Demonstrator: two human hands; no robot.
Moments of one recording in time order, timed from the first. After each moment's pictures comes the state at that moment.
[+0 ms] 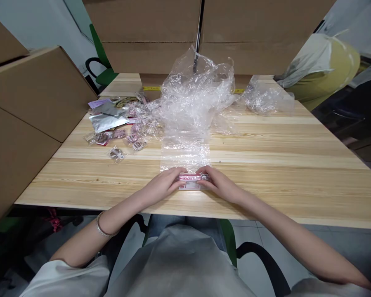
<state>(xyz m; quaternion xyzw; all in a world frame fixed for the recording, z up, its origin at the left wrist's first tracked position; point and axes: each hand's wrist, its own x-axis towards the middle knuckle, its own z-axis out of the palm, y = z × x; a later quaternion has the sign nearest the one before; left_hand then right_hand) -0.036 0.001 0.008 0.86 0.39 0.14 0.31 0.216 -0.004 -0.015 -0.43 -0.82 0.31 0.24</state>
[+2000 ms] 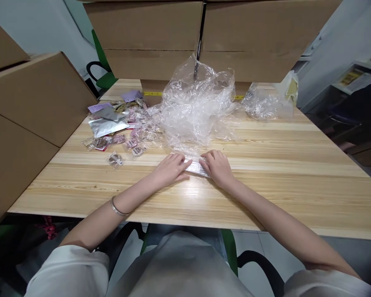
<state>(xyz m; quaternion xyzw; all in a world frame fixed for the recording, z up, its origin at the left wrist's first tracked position) -0.021 0.070 -0.017 0.94 0.32 0.12 0.00 0.213 0.060 -0.040 -0.53 -0.82 0.01 0.23</state>
